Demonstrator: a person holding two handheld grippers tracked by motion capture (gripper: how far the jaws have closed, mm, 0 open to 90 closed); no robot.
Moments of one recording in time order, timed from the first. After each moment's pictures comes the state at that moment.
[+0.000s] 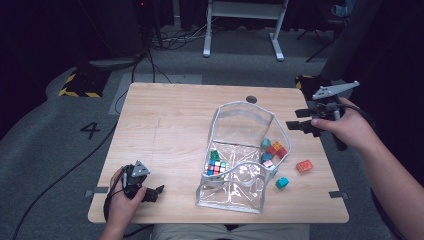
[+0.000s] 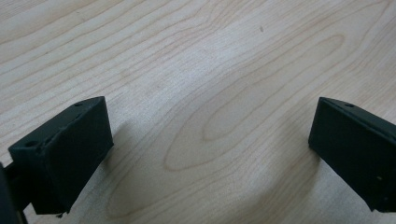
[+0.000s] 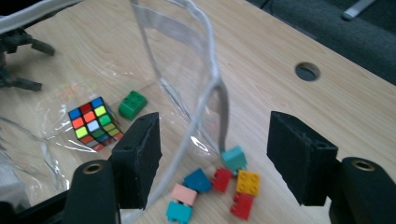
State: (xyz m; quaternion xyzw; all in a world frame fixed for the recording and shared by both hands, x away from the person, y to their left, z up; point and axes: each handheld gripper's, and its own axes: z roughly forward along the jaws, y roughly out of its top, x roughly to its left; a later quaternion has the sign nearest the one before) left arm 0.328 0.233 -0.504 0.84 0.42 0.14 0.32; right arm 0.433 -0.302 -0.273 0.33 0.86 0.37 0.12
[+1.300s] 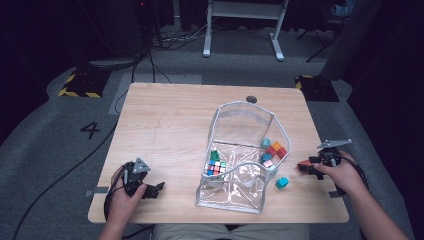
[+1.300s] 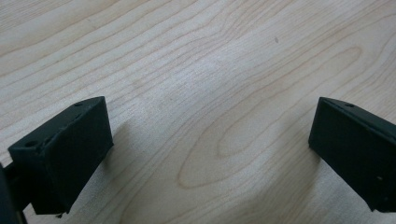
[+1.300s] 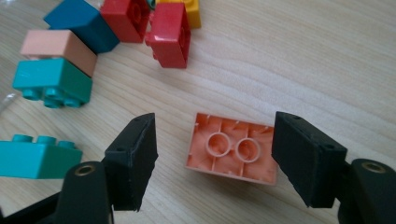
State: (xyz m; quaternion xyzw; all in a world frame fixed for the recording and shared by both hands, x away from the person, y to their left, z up) left arm 0.336 0.233 -0.504 0.84 0.42 0.15 0.32; right arm 0.408 -0.384 -0.461 0.47 0.83 0.29 0.11
